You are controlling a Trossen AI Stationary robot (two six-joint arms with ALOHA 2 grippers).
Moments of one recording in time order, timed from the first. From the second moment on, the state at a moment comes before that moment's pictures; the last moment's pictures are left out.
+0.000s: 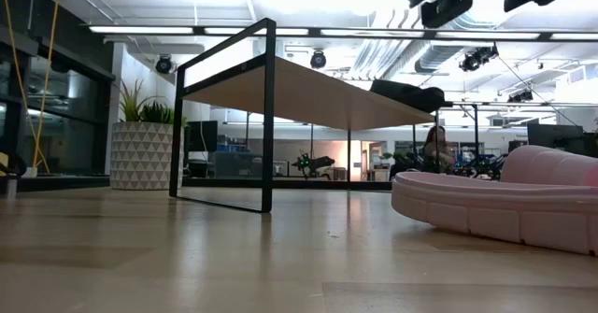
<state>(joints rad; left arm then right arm) -0.38 1.68 1.91 -1.05 -0.49 1.09 0.09 1.16 0.60 0.62 -0.31 1.59</state>
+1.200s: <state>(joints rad) -0.32 1.71 1.91 -0.95 -0.45 1.27 0.11 1.16 0.60 0.59 -0.24 1.52</state>
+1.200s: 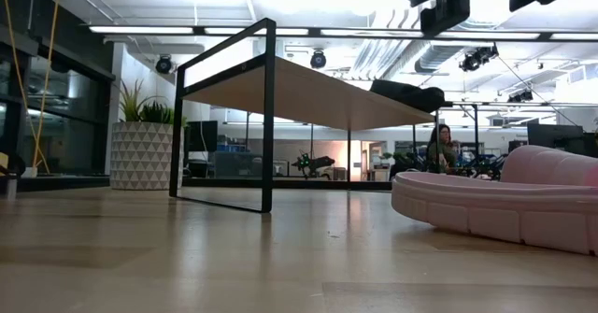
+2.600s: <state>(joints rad) -0.32 1.64 1.99 -1.23 -0.83 1.04 0.11 1.13 0.60 0.54 -0.05 1.45</state>
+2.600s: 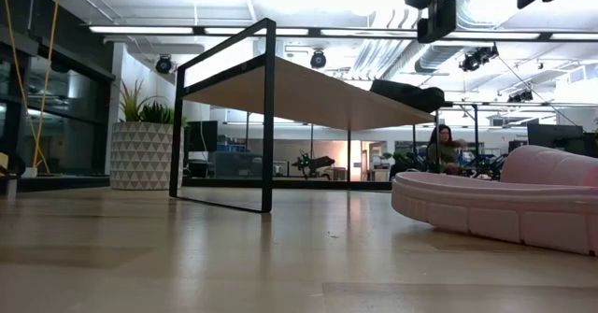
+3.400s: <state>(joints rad) -0.32 1.61 2.24 -1.56 -0.72 0.40 0.13 0.73 0.60 0.15 0.40 1.35</state>
